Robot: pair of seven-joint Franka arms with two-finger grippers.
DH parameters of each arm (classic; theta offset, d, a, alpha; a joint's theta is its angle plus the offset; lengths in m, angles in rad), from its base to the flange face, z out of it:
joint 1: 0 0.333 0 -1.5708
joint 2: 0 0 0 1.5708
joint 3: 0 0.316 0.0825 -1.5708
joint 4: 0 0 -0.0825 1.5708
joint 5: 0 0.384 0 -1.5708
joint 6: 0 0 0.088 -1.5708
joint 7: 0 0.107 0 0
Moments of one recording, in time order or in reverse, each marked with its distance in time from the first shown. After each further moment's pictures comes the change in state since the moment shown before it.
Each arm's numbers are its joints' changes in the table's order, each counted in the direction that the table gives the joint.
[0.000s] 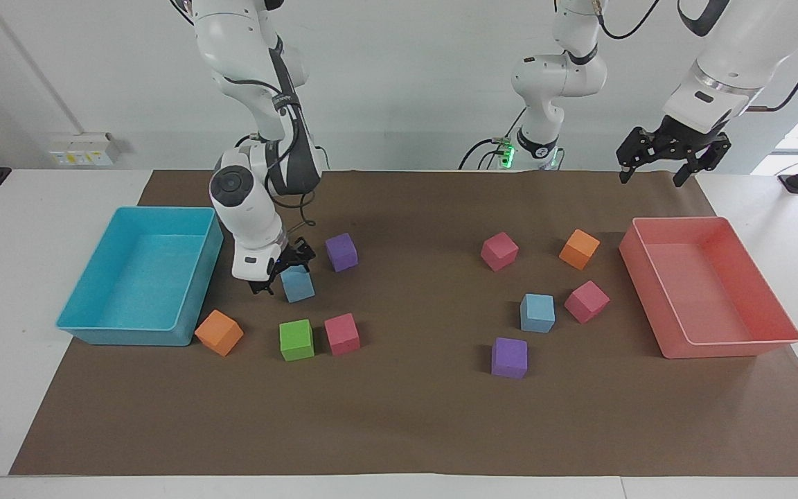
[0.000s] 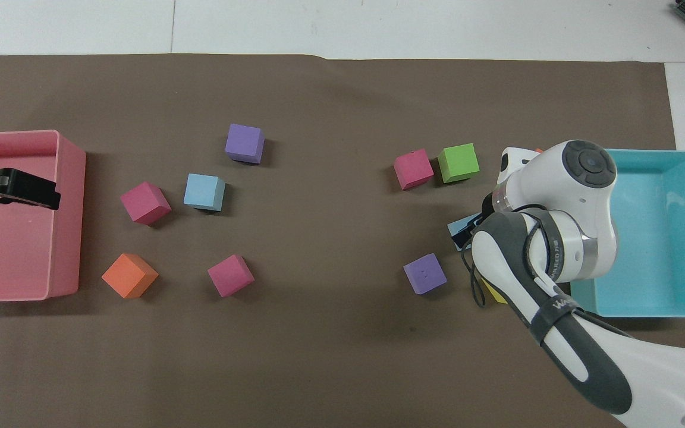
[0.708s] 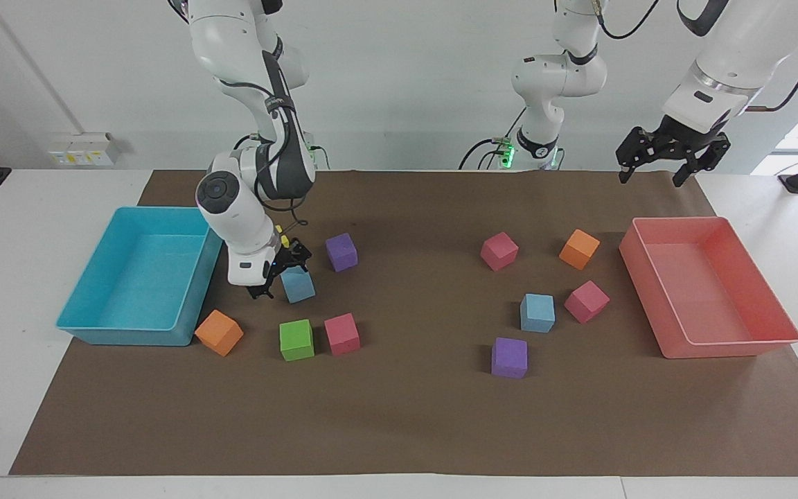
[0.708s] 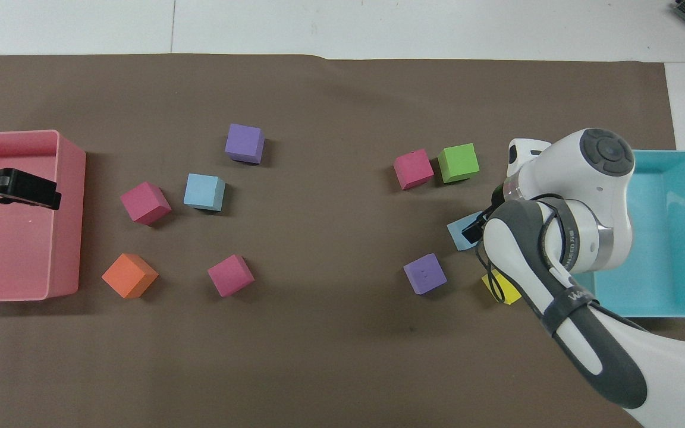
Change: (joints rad) left arm 0.000 0.000 -0.001 0.000 0.000 0.000 0.000; right arm -0.024 0.005 -0.004 -0.054 0.007 0.055 -0.101
